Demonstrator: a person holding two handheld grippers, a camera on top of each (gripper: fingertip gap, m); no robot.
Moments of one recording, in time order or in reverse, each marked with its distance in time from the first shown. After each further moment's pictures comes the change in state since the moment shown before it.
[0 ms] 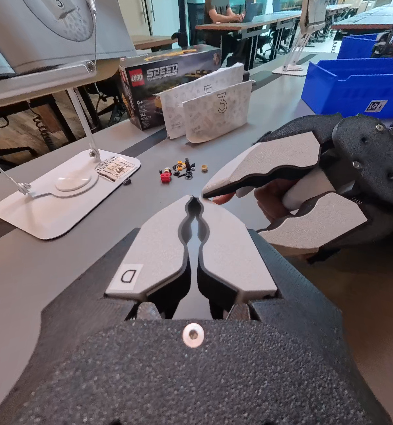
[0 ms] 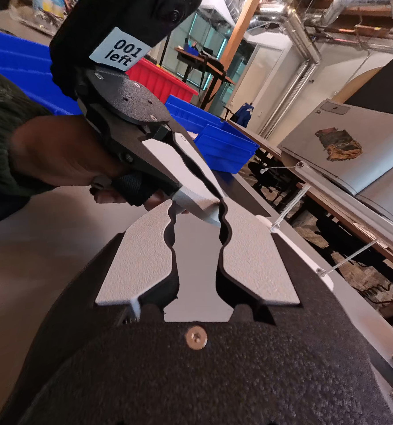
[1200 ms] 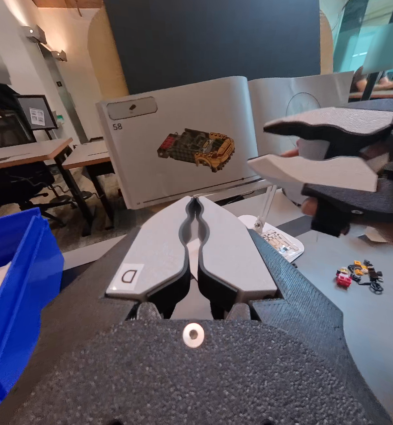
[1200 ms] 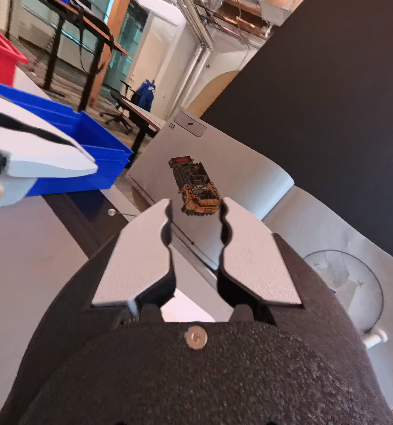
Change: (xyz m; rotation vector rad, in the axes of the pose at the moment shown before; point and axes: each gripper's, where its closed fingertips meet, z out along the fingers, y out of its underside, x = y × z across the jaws) left arm -0.228 -0.089 -0.019 0.220 -0.546 -0.019; right arm 0.226 -0.020 0.145 -0.094 0.427 -0.110
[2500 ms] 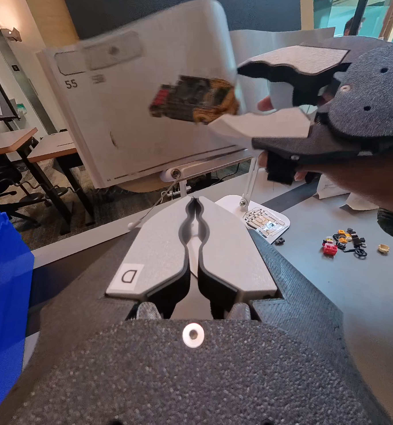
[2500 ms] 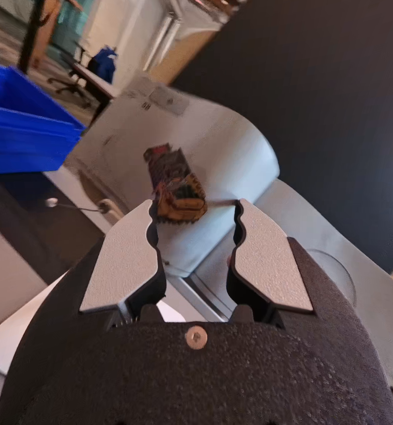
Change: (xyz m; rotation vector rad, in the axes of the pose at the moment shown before) left arm 0.018 0.035 0.003 -0.056 0.107 0.017; right arm 0.030 0.021 0.028 -0.074 0.142 -0.104
